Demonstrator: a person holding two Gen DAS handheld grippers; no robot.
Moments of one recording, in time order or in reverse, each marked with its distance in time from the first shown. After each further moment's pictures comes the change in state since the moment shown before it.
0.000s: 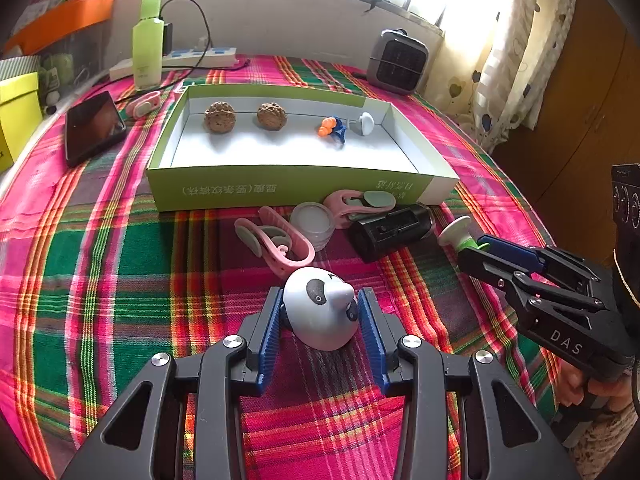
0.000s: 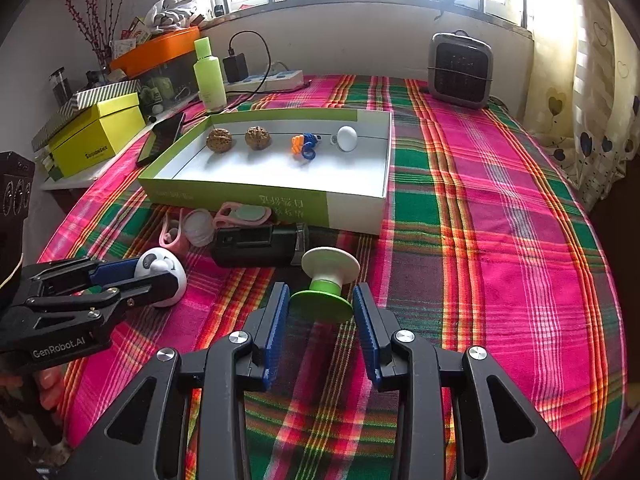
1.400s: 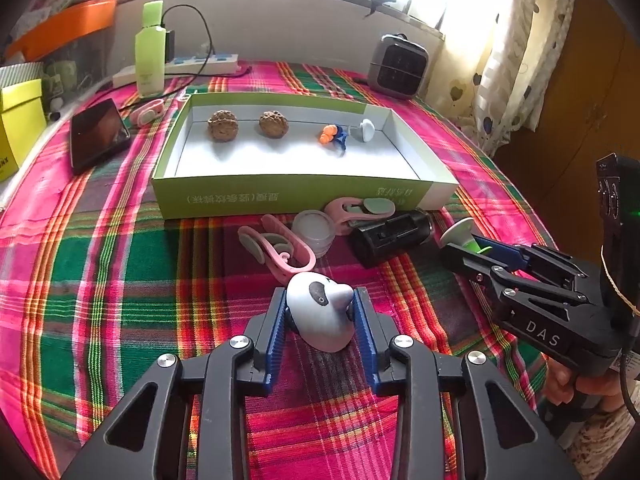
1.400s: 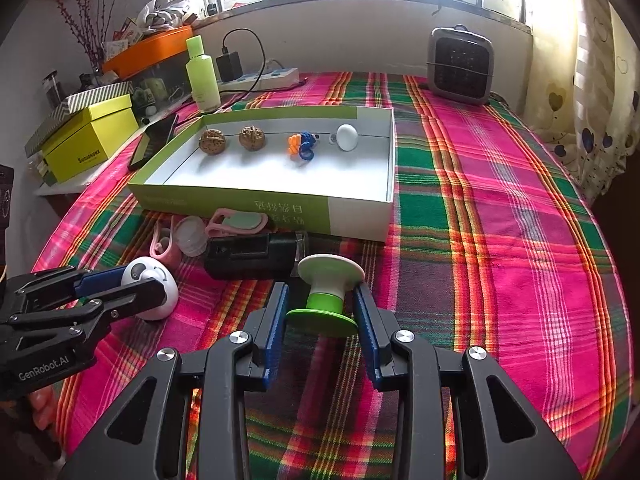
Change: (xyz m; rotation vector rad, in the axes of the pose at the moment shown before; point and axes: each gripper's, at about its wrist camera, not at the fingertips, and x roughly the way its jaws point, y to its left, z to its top) left arm -0.004 0.000 0.002 0.000 -0.023 0.010; right arm 0.014 0.001 0.006 0.018 0.003 -0.007
